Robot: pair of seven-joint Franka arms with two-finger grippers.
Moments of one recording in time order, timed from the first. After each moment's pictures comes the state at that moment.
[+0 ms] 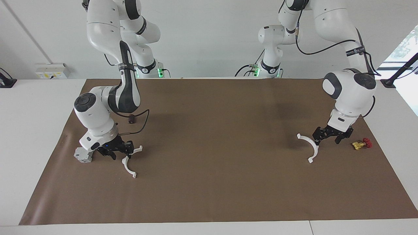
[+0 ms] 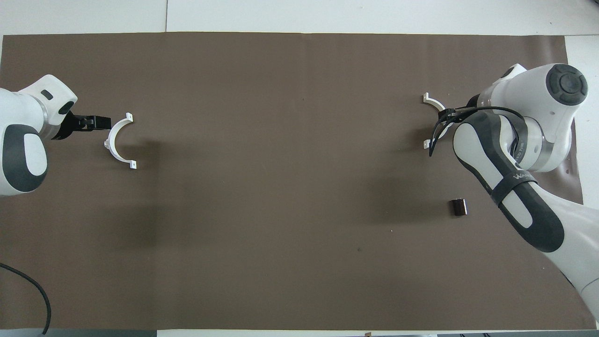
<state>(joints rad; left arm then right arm) -0.05 0.26 0.11 -1.96 -0.02 2.41 0.12 0.05 0.41 -0.08 -1.83 0.10 2.36 -0.13</state>
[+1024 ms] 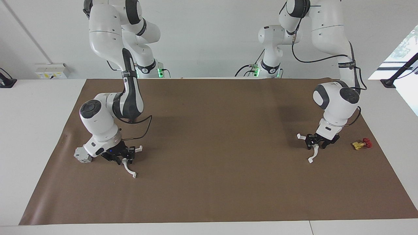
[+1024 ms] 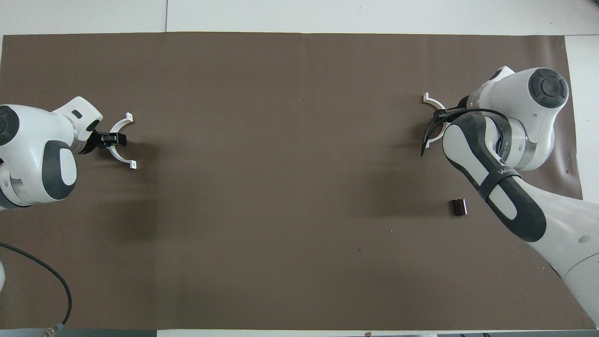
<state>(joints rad) -0.05 0.33 0.11 -2.05 -0.02 2.52 0.09 0.05 0.46 -0.07 -1.83 0.10 2.42 -0.14</state>
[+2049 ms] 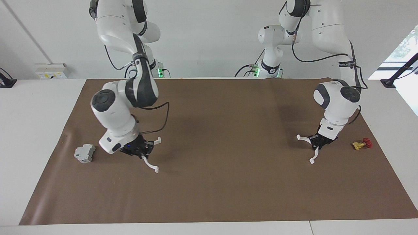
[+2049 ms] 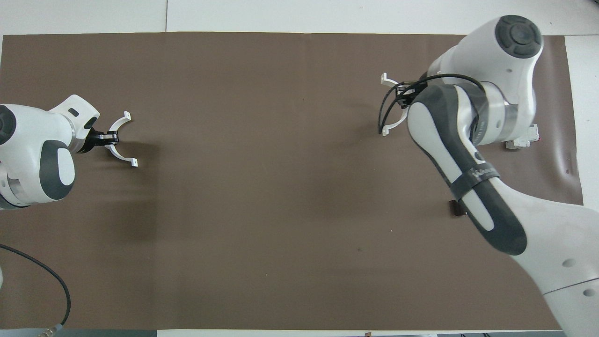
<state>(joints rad) -0.04 0.32 0.11 -2.05 -0.02 2.52 0.05 0.22 0.47 -0.01 -1.52 0.10 2.07 0.18</state>
